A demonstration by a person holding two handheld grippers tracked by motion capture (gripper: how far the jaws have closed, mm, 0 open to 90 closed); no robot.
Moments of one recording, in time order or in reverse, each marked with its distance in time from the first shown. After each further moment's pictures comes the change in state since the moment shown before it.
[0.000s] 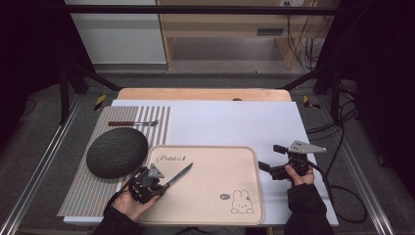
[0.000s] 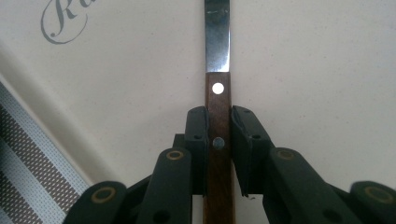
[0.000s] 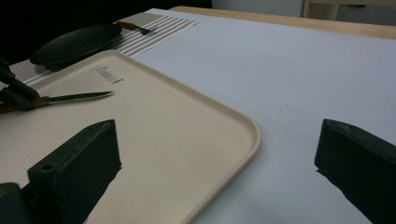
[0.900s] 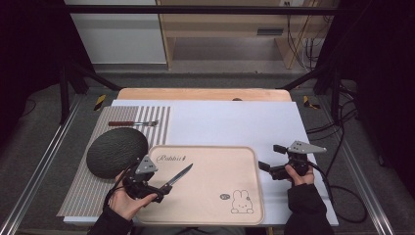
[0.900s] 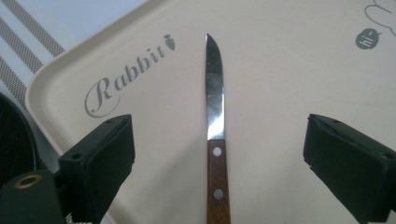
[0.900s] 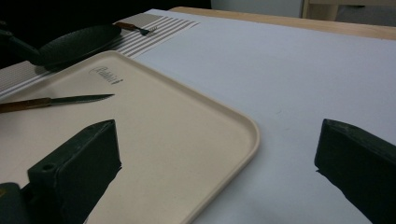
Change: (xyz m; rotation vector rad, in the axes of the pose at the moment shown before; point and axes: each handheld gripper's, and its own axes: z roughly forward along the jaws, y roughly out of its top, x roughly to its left) left arm 0.009 0.007 -0.023 -0.249 -0.026 0.020; right arm 0.000 0.000 0.000 -0.002 -0.001 0.001
